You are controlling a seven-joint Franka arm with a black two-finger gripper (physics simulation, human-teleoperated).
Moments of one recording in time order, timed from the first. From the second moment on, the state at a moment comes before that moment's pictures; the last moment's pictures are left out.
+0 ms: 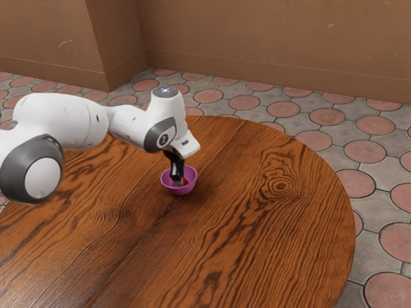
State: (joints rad) arm -0.03 0.69 0.01 -1.50 0.14 2.31 1.04
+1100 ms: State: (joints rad) arm -0.16 0.03 -0.04 -2.06 0.17 2.23 0.54
